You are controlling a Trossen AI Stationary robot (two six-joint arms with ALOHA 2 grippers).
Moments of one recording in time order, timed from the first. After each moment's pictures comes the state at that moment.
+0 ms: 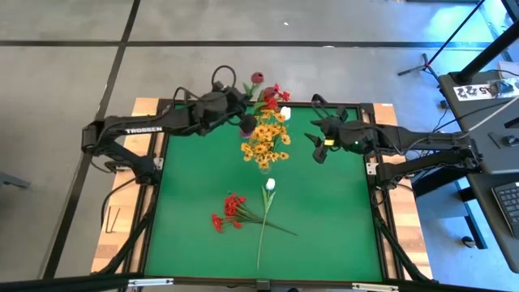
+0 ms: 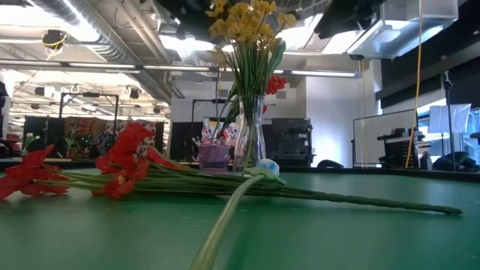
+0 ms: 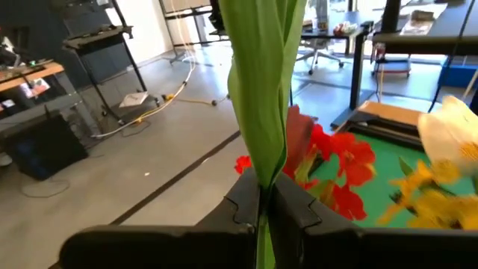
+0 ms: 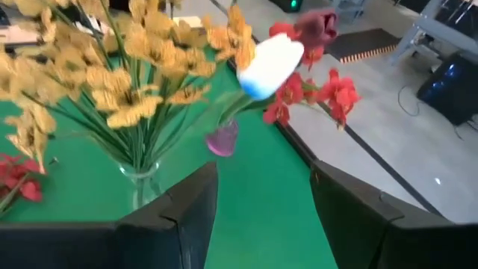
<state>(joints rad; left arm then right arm) 0.28 1.41 1.16 -0.02 -0.56 0.04 -0.01 1.05 1.04 -0.52 0.51 0.08</state>
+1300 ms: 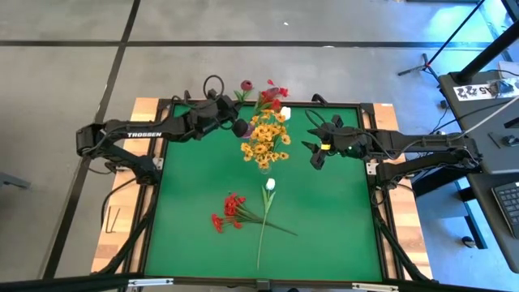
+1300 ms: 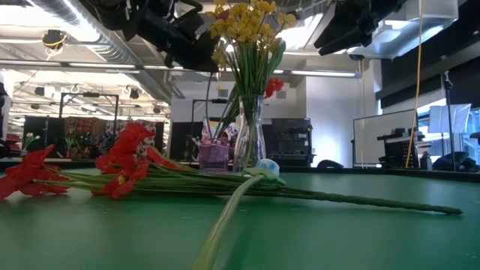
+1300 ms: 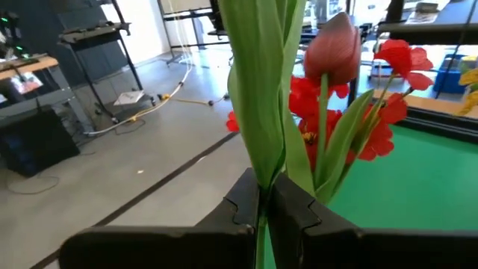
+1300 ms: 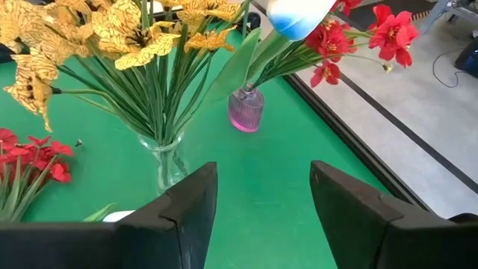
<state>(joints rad) 0.37 1.34 0.84 0.27 -0.46 0.05 -0.01 1.05 0.94 -0.47 0.43 0.19</state>
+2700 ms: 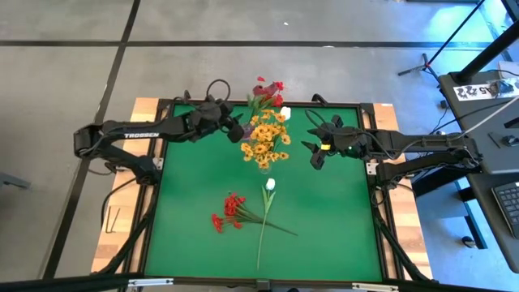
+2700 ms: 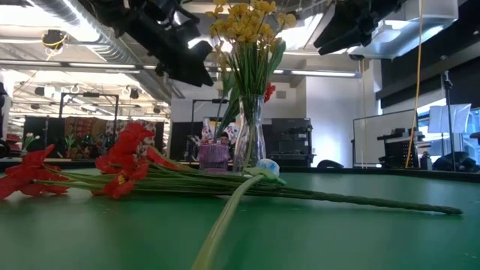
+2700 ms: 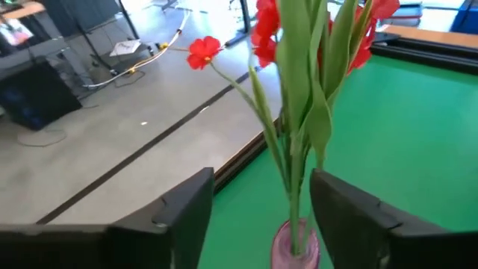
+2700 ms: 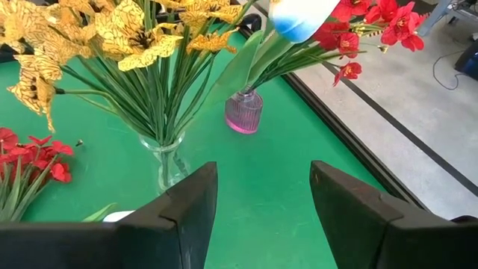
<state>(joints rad) 0.36 1.31 0.84 0.03 -0.48 -0.03 -0.01 1.05 0.94 -0.47 0.43 0.18</state>
